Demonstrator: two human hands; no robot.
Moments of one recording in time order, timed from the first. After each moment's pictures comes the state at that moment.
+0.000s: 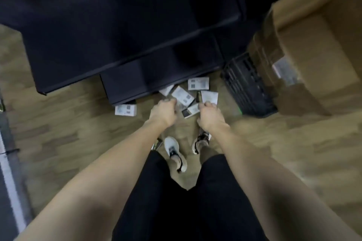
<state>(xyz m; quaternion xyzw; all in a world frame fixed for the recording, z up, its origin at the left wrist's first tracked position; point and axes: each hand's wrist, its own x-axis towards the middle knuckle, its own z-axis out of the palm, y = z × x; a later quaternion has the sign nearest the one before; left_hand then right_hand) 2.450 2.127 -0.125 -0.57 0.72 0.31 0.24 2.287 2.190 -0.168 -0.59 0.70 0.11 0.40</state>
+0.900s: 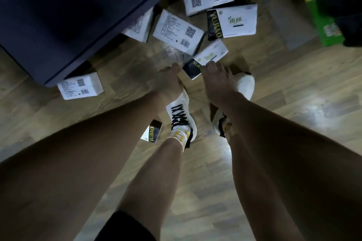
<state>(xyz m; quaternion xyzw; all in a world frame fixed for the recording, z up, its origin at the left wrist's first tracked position) 2.521 2.140 -0.614 -0.49 0.74 0.35 0.29 2.369 2.227 -0.615 -0.61 0.71 0.12 0.34</state>
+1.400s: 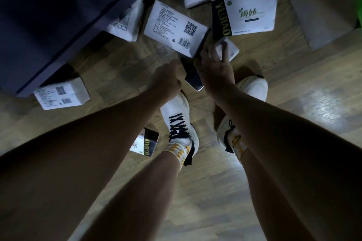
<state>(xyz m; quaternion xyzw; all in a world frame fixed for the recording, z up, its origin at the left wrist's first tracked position) 2.521 2.126 -0.696 -0.52 0.72 0.39 0.27 2.373 2.192 -0.708 -0.68 0.66 0.22 0.25</state>
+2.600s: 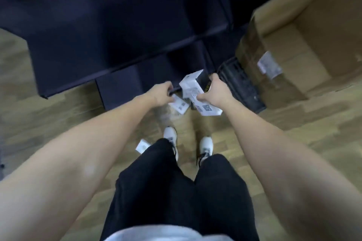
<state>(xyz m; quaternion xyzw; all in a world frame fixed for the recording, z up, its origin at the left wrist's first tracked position) 2.462 2.084 -0.067 -0.54 0.72 0.40 0.18 2.253 2.161 -0.057 -0.42 0.78 -0.09 0.46</state>
